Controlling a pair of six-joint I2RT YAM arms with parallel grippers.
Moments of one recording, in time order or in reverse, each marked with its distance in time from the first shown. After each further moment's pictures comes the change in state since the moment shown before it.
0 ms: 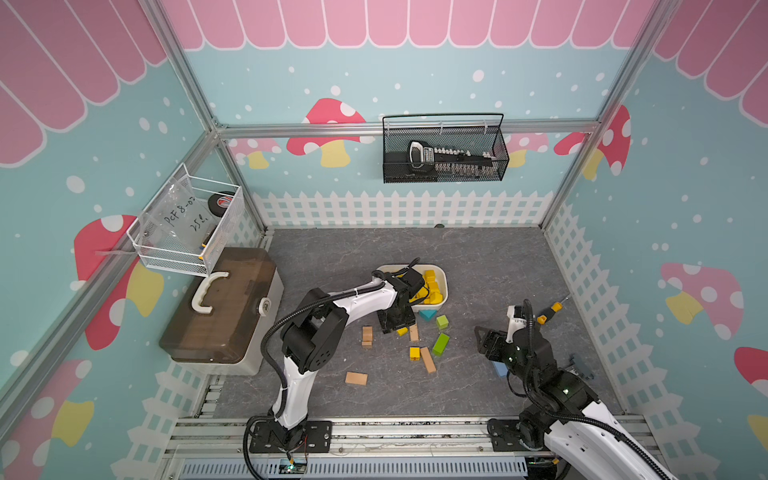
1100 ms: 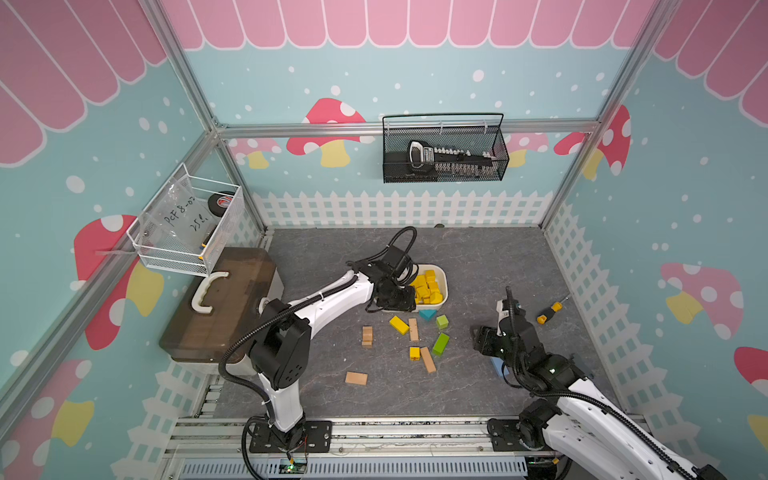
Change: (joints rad) left arm 0.063 -0.249 -0.090 0.142 0.205 0.578; right arm 0.000 0.222 0.061 -0.019 -0.007 -0.019
